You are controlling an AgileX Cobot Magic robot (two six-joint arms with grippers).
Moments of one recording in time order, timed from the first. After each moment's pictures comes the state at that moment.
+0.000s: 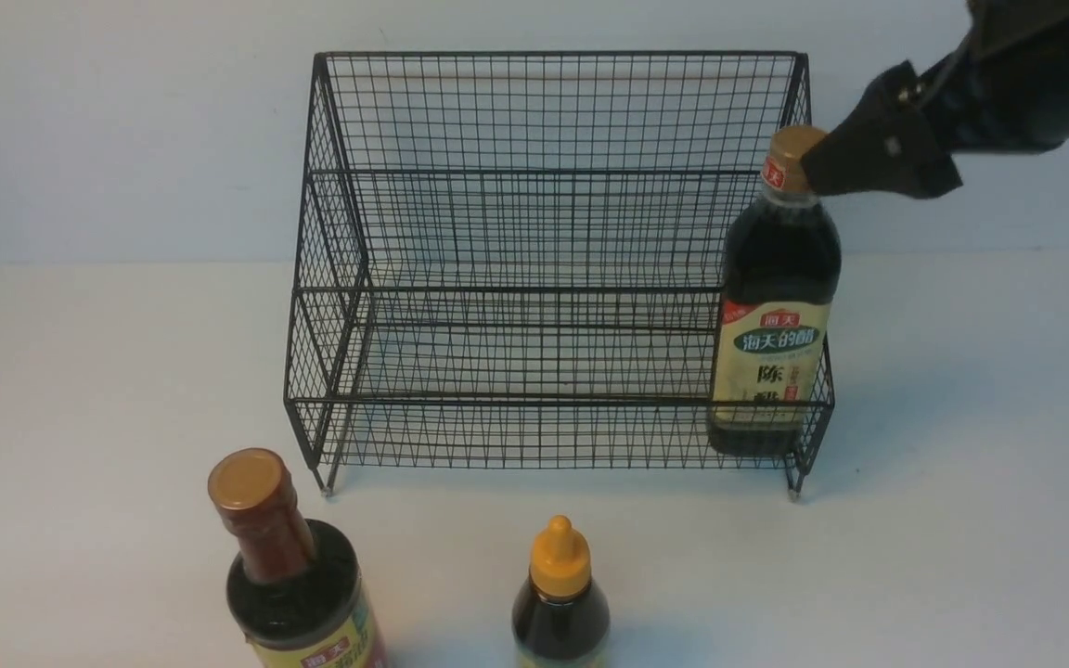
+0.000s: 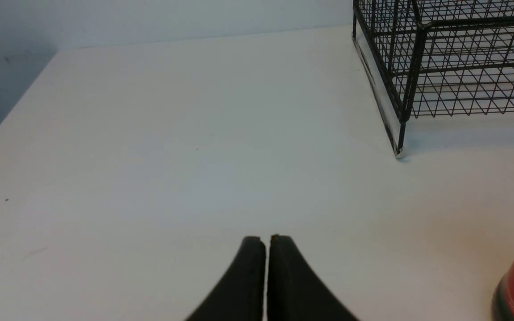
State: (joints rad) right arm 0.22 1.43 -1.50 0.43 1.08 -0.53; left arm -0.01 -0.01 0.03 0.02 0.38 0.02
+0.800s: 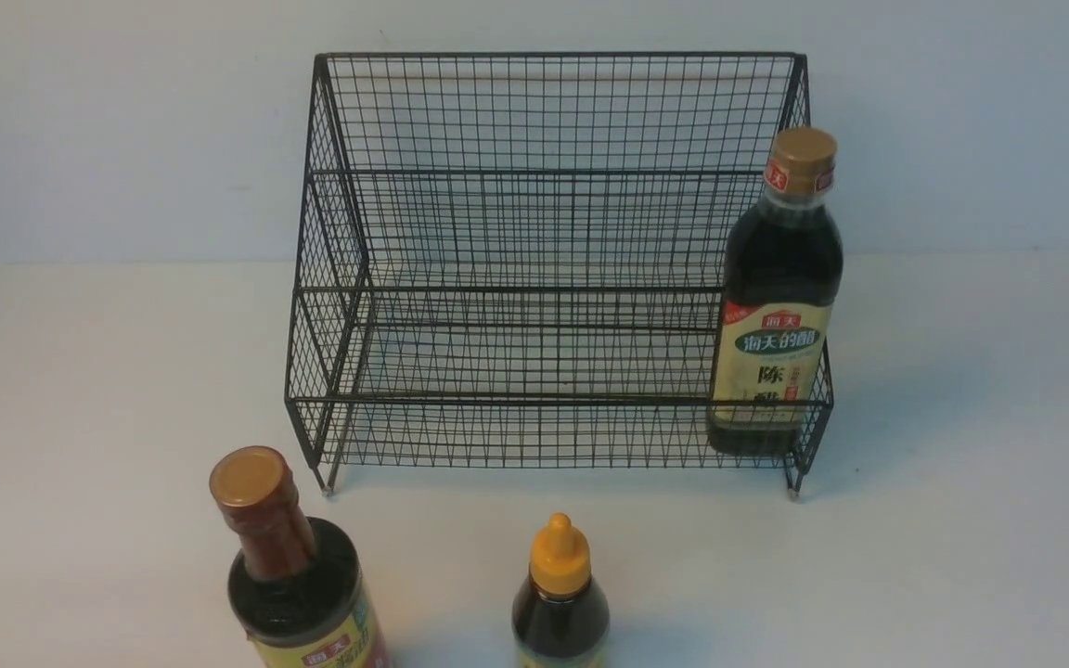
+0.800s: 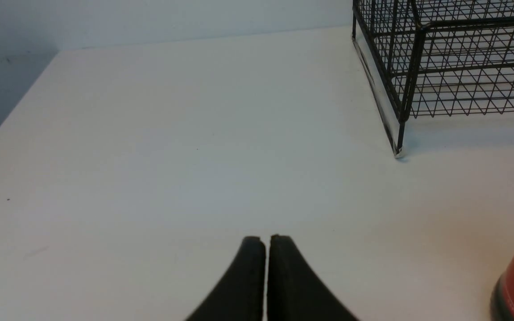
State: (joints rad) right arm 0.22 0.61 -1.35 0.27 1.28 -0.17; left arm -0.01 -0.01 0.03 0.02 0.38 0.02
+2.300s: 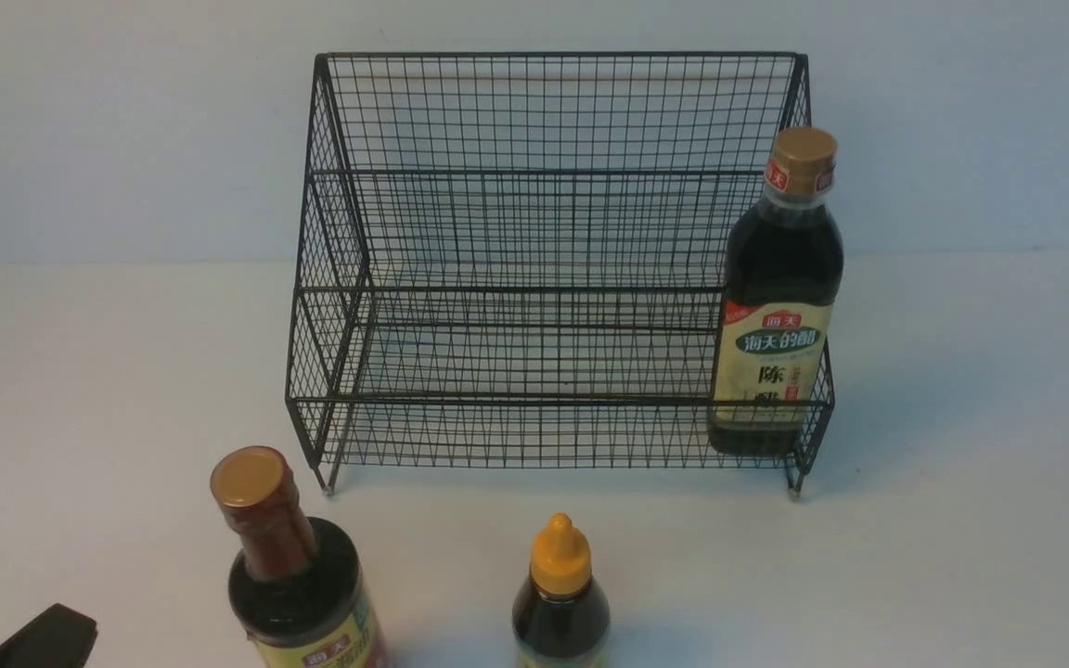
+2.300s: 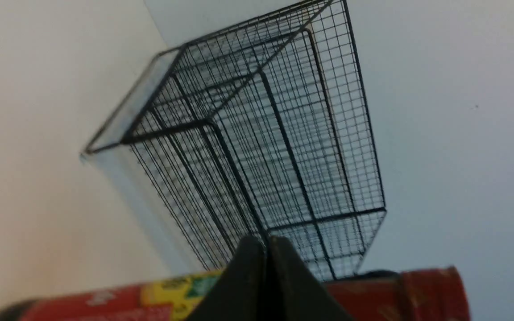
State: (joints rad) right arm 0.22 -0.01 -0.43 0.28 0.59 -0.25; left arm -0.01 -0.01 -0.02 -1.08 0.33 -0.23
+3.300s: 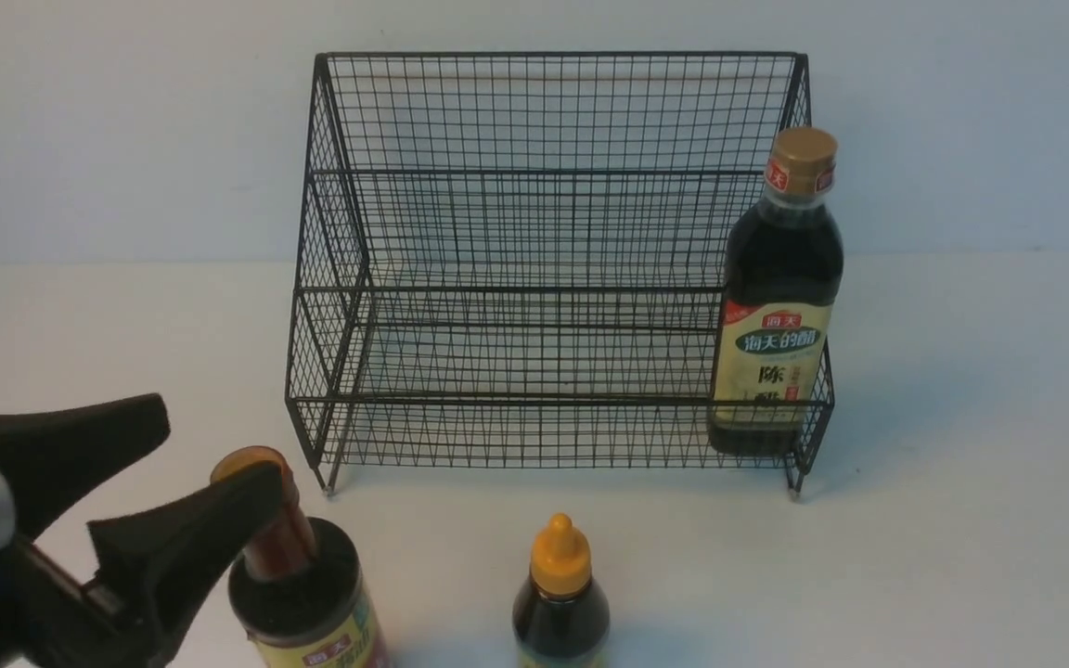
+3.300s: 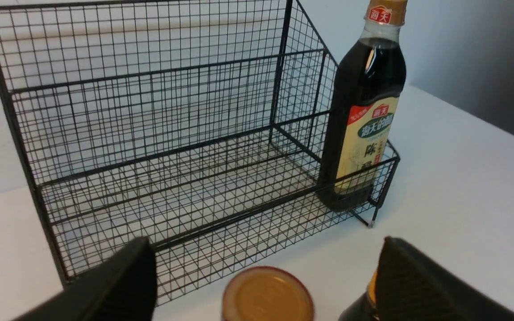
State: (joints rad) right arm 0.22 -0.01 -0.43 0.30 0.47 -0.25; left arm -0.02 0.62 -0.42 -1.37 0.57 1.34
